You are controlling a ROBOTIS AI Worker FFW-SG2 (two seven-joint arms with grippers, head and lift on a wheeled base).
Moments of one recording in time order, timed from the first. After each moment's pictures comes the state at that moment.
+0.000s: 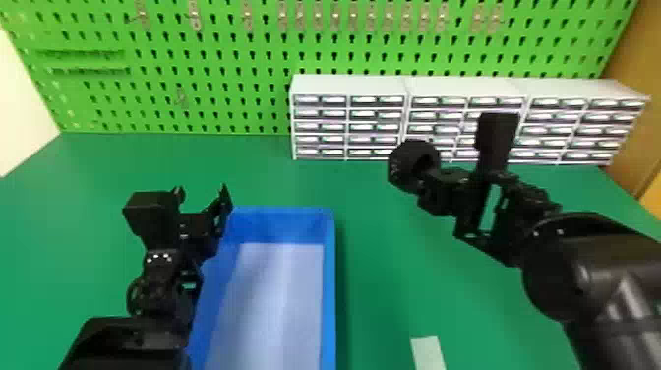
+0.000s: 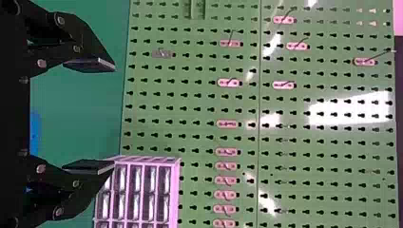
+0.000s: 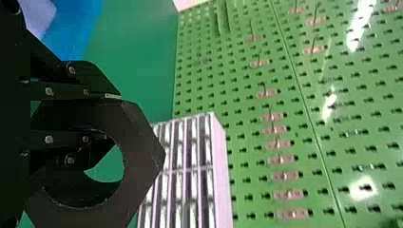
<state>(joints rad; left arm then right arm) 0.04 0.00 0.01 -1.73 0.02 0.04 0.07 -0.28 -0.17 0.14 -1.80 -0.40 0.71 0.24</state>
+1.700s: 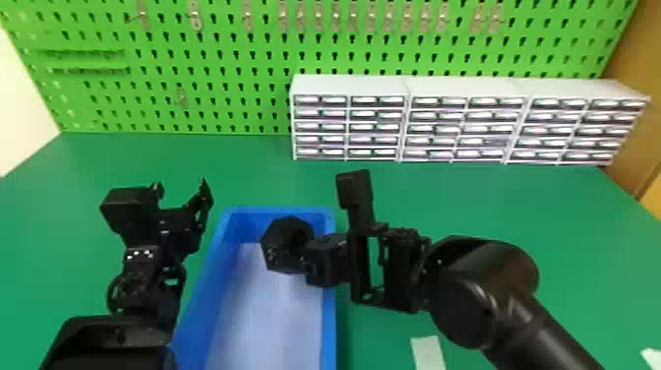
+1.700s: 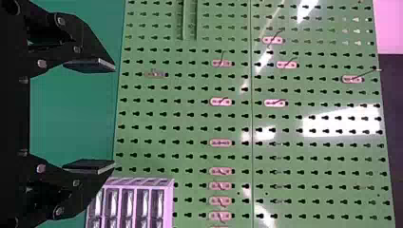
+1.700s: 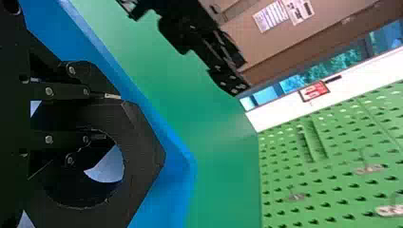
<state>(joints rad) 0.04 0.00 0.06 -1.74 0.00 0.04 0.07 -0.40 -0.23 0.61 -1.66 -0.75 0.75 0.21</state>
